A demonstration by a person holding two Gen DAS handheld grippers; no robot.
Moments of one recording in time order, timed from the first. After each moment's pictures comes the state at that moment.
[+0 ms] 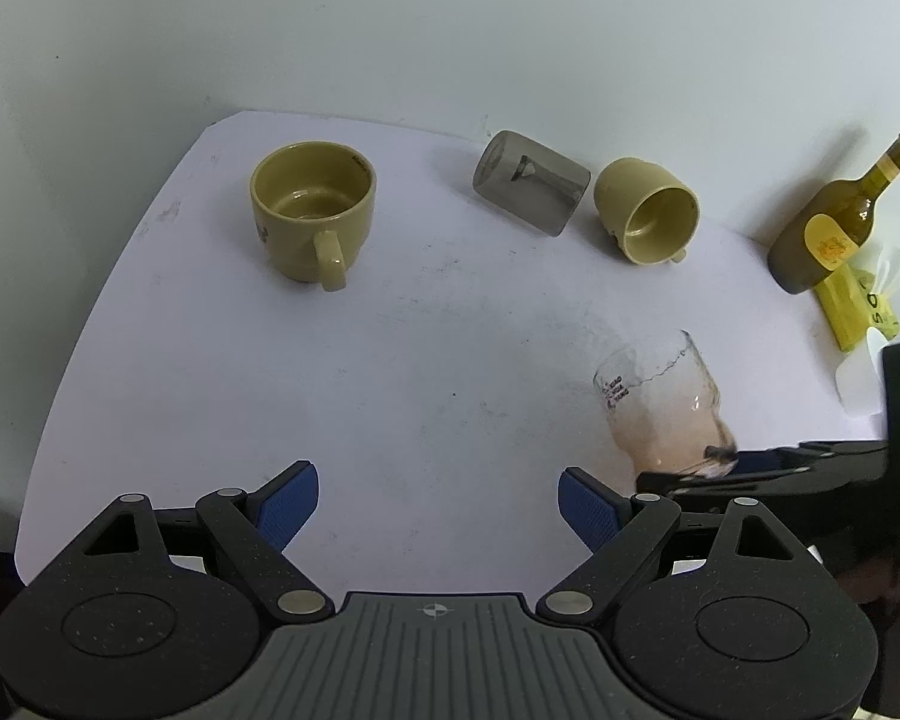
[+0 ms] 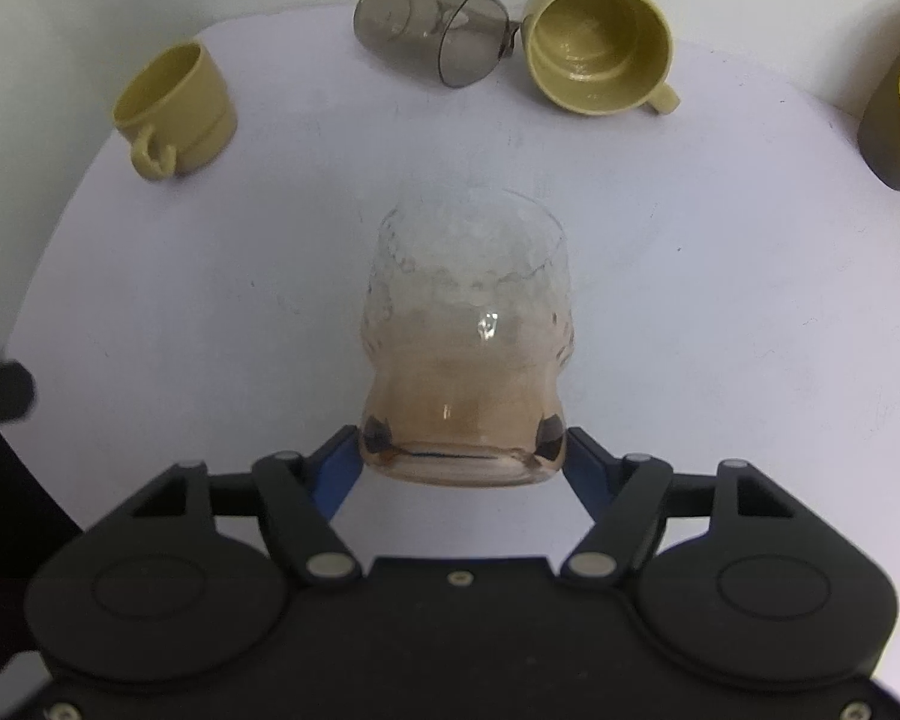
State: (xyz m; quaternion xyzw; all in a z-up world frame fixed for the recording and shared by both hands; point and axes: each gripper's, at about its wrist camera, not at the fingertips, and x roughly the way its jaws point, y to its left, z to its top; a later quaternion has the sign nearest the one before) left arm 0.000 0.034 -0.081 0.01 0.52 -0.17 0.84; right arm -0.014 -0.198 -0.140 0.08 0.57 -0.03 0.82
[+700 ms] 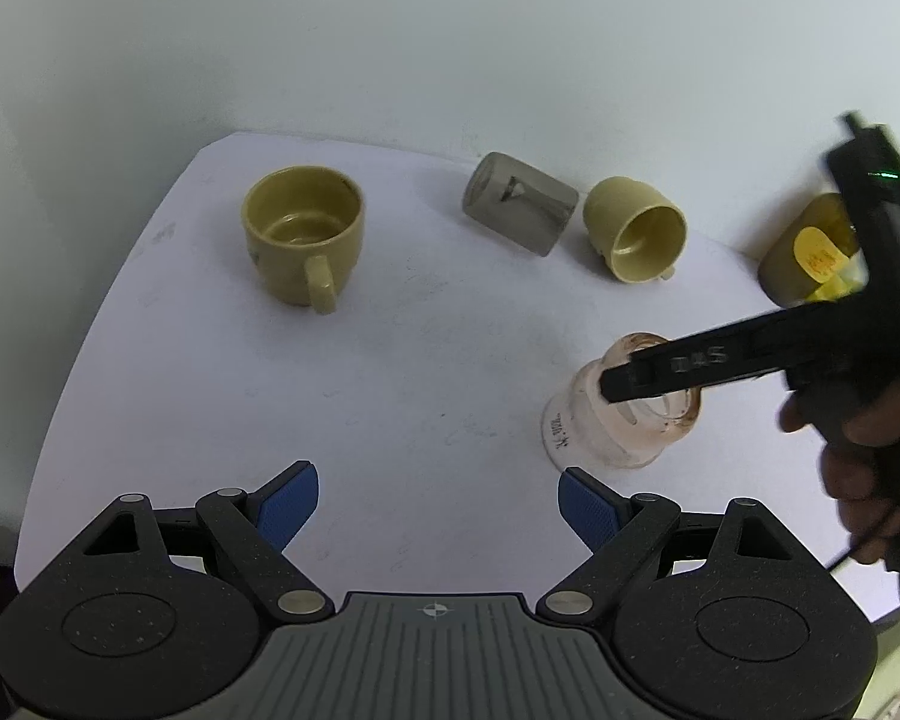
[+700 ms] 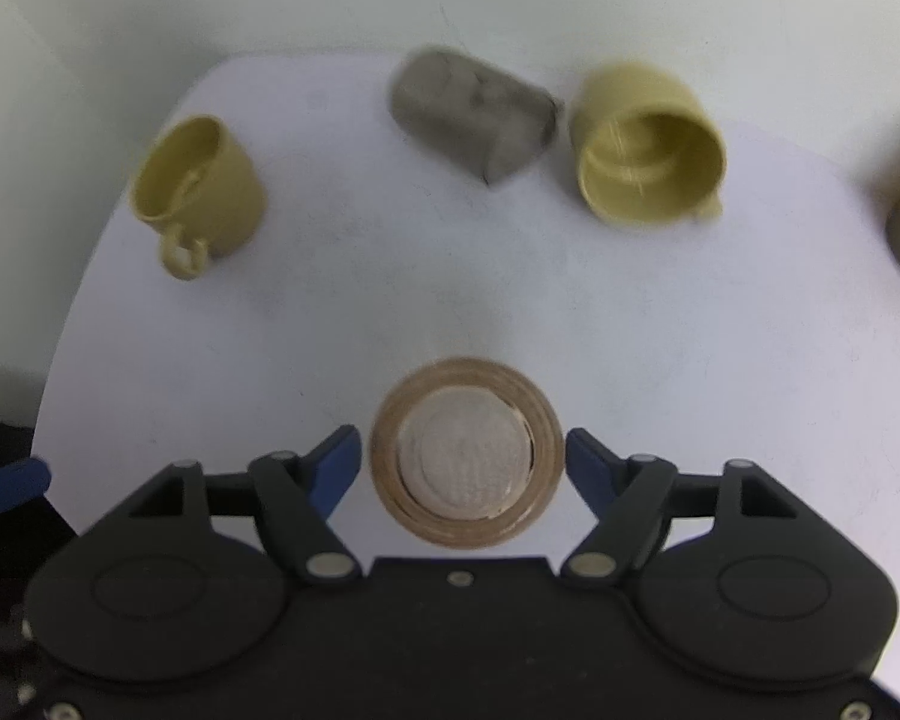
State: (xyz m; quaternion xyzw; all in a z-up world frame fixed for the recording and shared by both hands) left arm -0.003 0.034 -0.074 0.00 0.51 -0.16 0.84; right arm 0.045 -0.185 -0.097 0.06 0.58 -0.01 0.81
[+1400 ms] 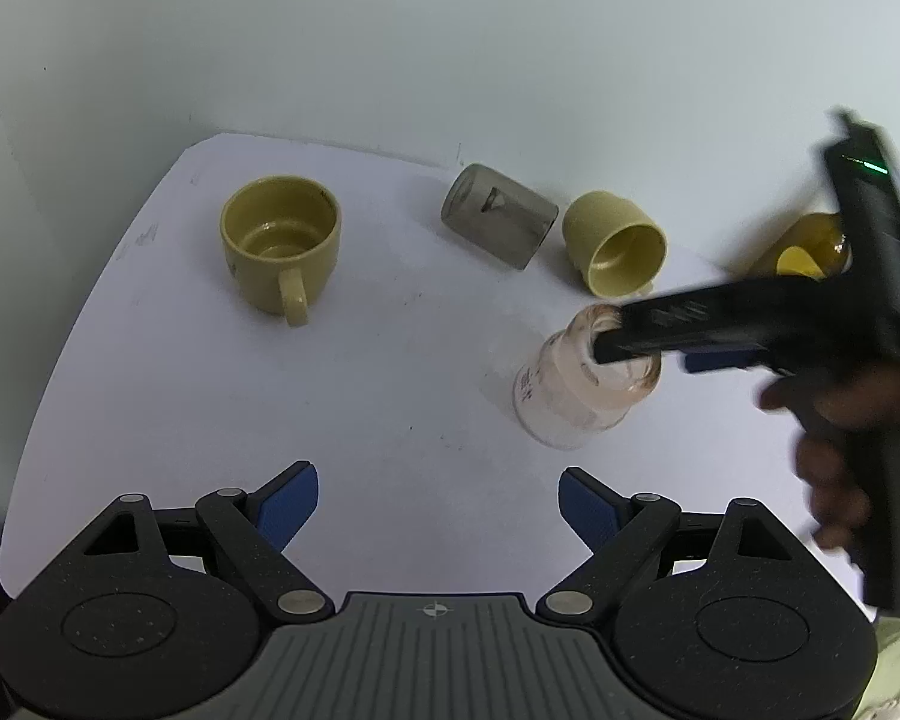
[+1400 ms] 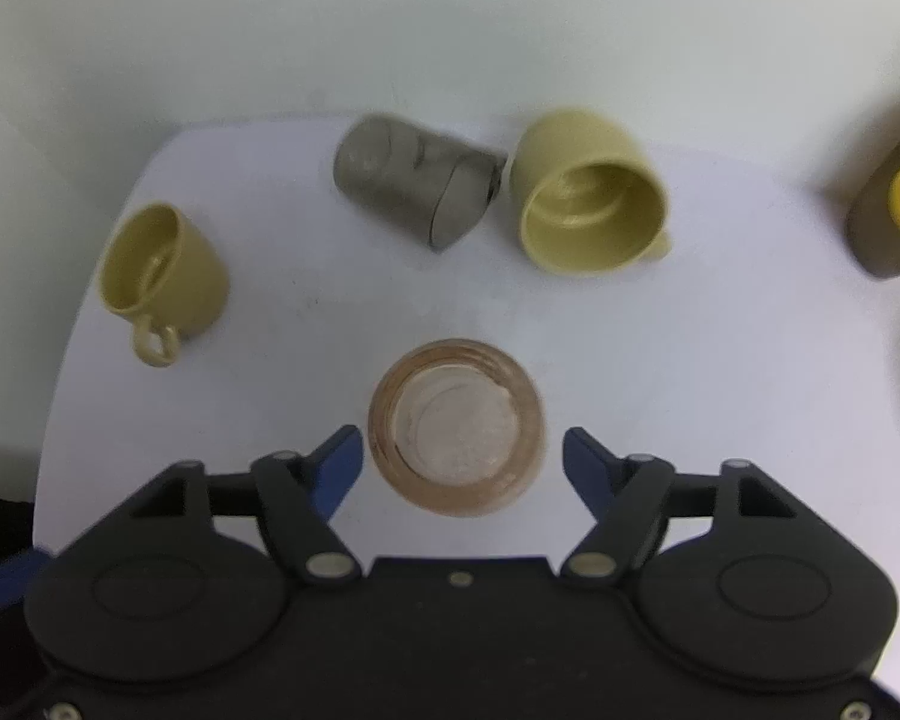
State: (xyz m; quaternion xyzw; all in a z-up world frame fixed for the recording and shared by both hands) left arm 0.007 0.017 -0.050 -0.02 0.52 -0.17 0.84; right arm 0.045 -0.210 -0.074 0.10 0.54 -0.07 0.83
